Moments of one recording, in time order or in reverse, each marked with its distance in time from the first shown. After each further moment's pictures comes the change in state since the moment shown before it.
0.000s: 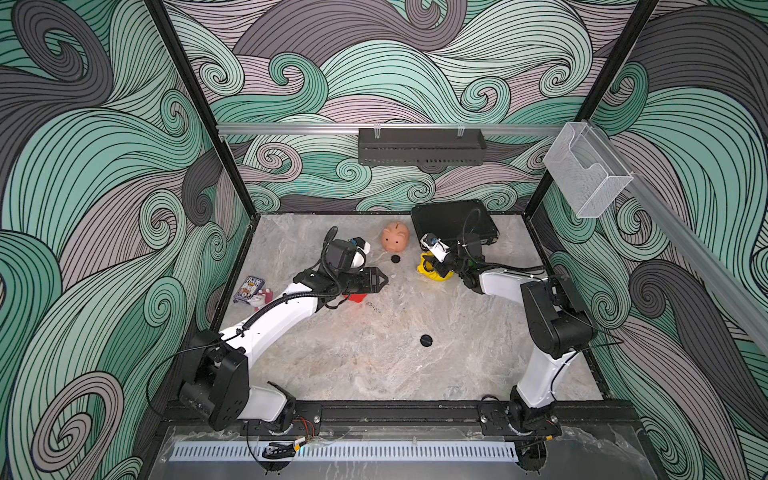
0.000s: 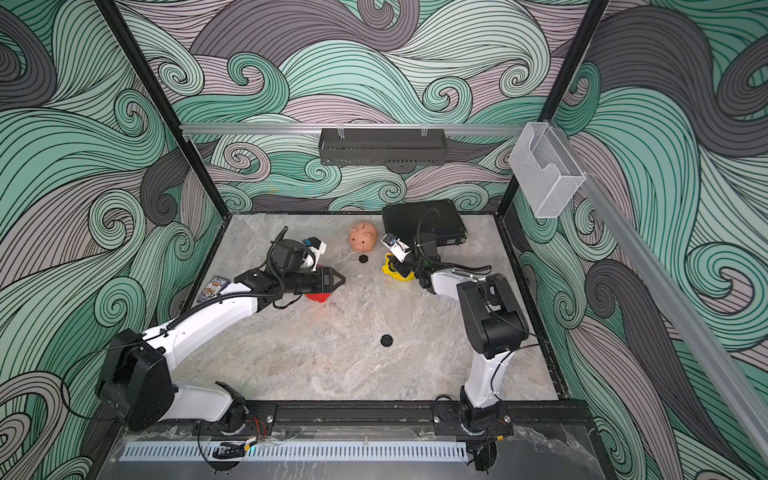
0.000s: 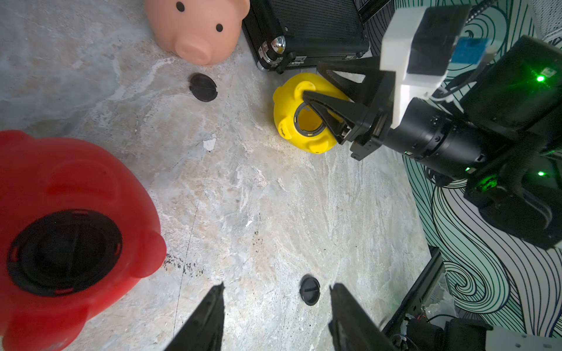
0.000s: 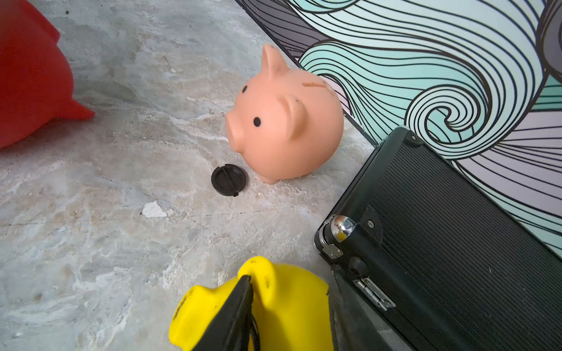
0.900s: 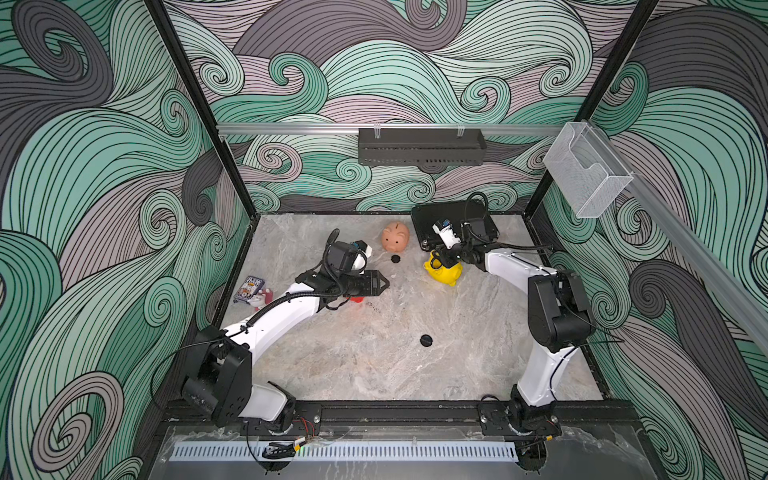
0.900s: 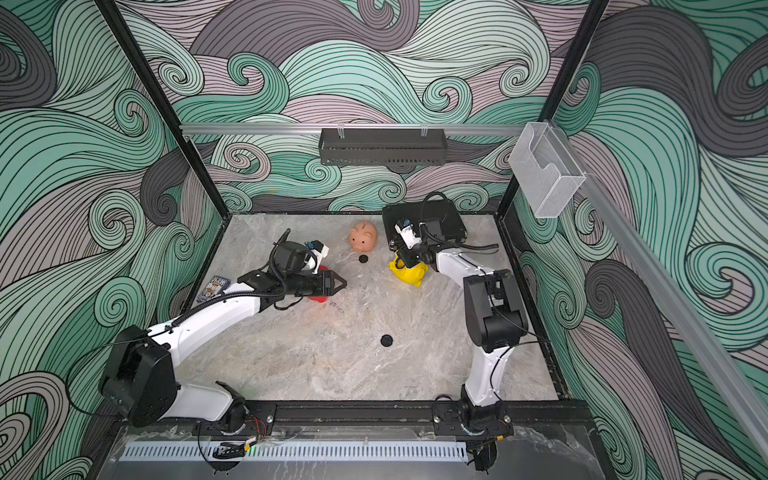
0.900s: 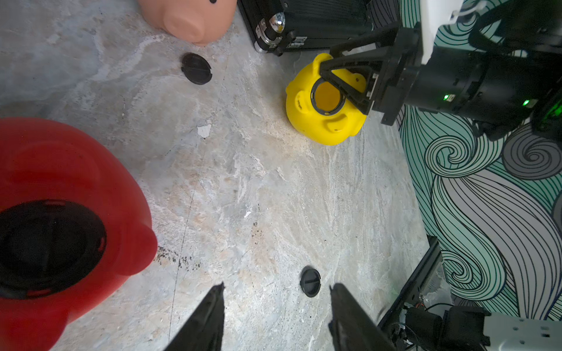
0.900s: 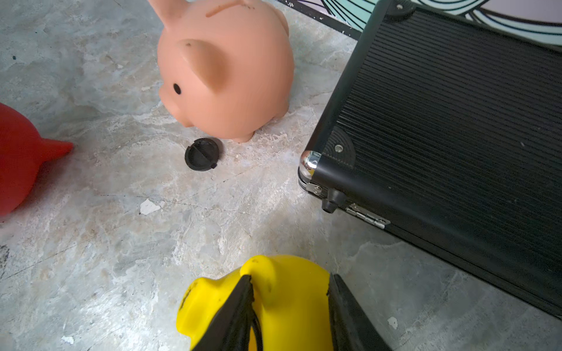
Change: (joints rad) left arm 0.000 0.037 -0.016 0.004 0.035 0.008; right arm -0.060 0.045 0.264 -0.486 0.025 0.260
